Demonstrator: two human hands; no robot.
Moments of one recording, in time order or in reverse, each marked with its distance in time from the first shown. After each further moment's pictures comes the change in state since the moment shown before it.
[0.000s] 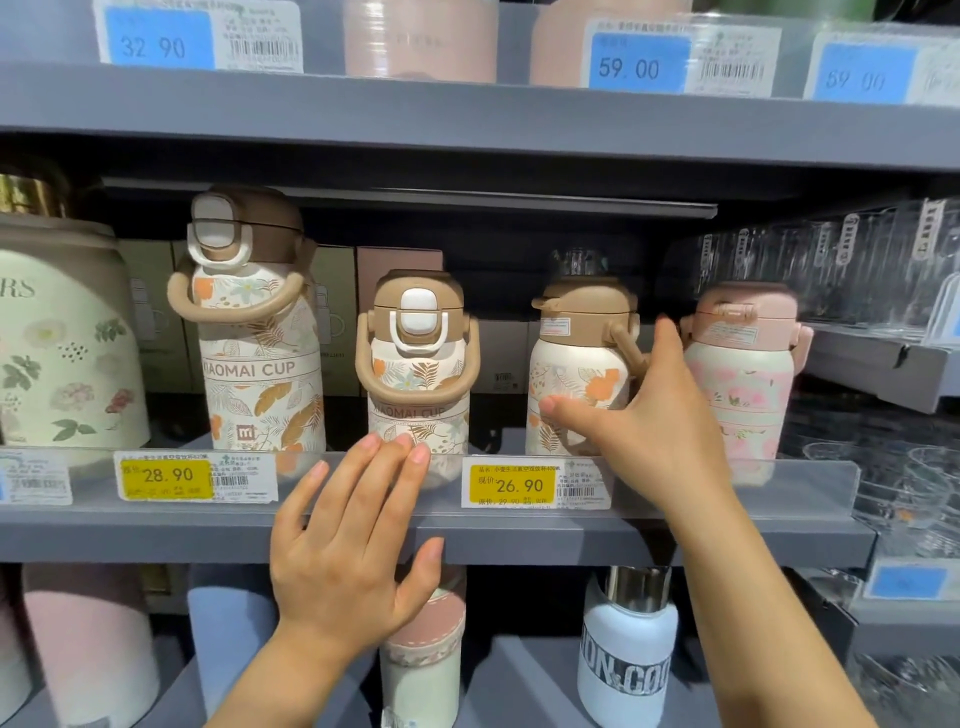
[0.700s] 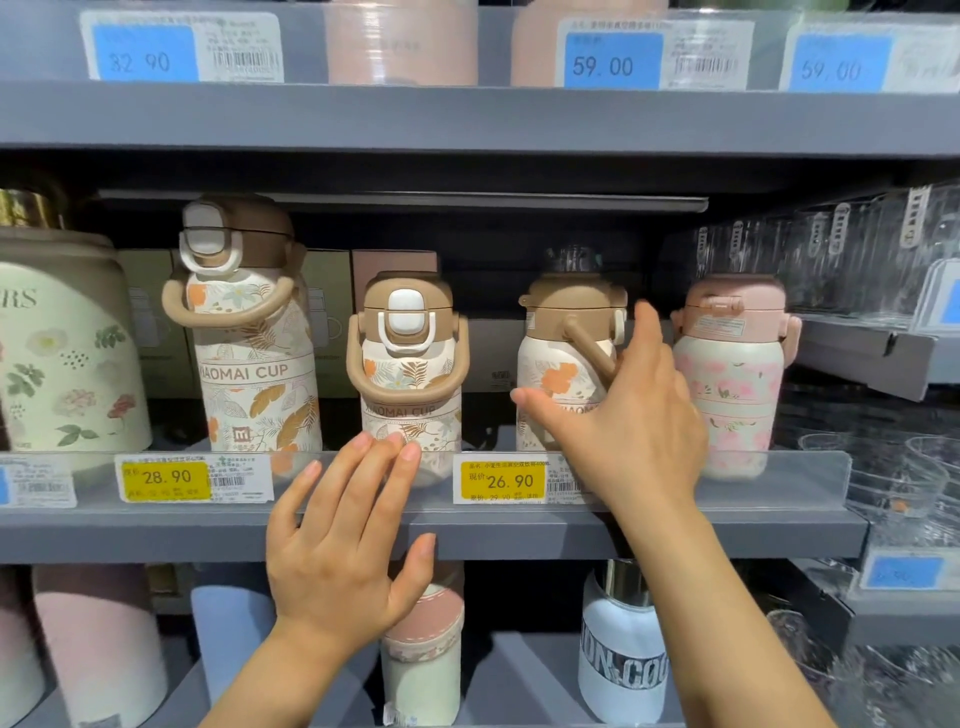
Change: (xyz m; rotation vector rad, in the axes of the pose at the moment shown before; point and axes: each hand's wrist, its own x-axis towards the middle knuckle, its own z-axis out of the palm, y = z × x) left_hand 0.001 0.001 -0.002 -0.008 -0.009 -0.006; right_hand -0.009 -0.006 0.015 -0.221 0.156 -0.058
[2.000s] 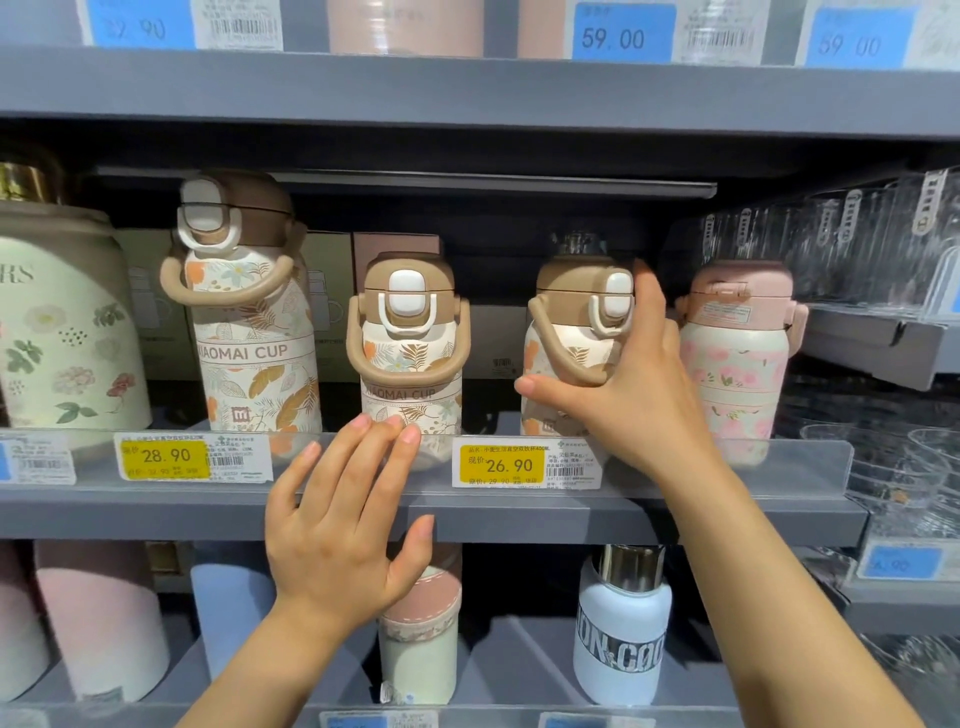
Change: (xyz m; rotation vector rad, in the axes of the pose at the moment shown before) left_hand 0.000 0.001 0.001 0.014 0.003 -0.003; right_hand 0.019 0.013 -0.008 0.219 -0.195 -0.067
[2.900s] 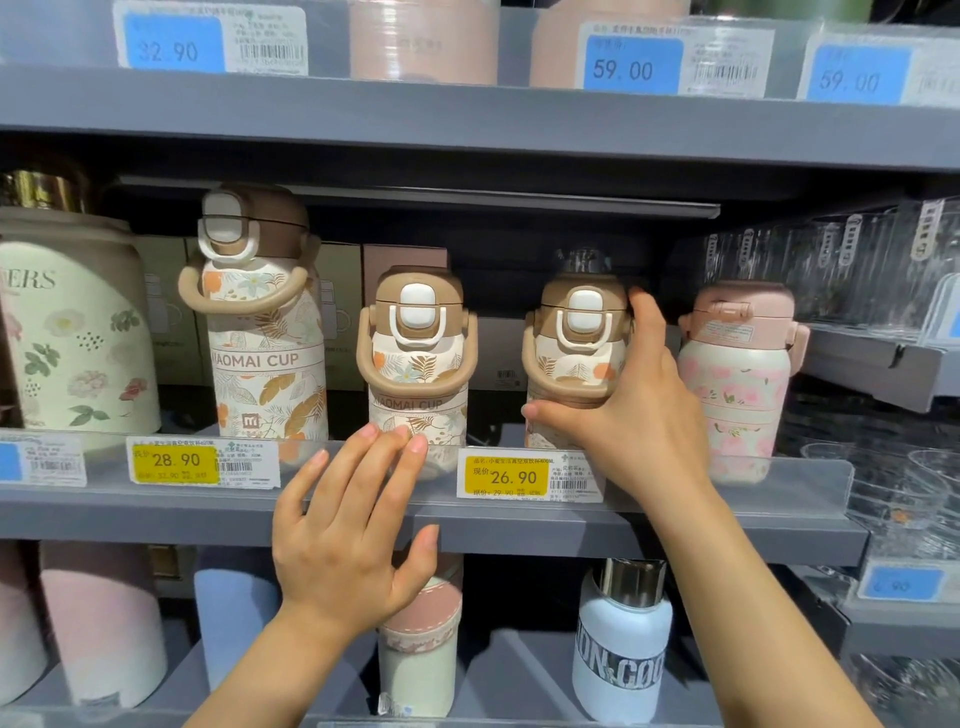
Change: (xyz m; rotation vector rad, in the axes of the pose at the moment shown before) left_hand 0.001 0.001 0.002 -0.001 0.018 -0.008; right_hand -0.006 -0.001 0.004 -0.165 0.083 -0.009
